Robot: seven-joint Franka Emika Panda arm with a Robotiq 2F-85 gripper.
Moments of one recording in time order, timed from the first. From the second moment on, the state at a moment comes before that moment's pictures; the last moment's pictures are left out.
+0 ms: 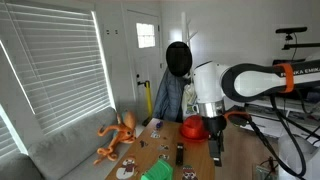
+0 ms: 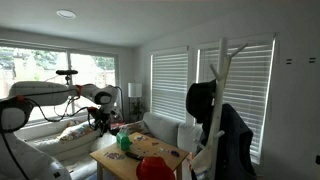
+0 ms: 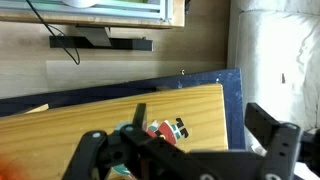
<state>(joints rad) 0.17 -0.61 0.12 -2.34 0.30 1.53 0.23</state>
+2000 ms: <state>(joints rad) -0.11 -0.63 0.10 -2.24 0.03 1.84 0.35</state>
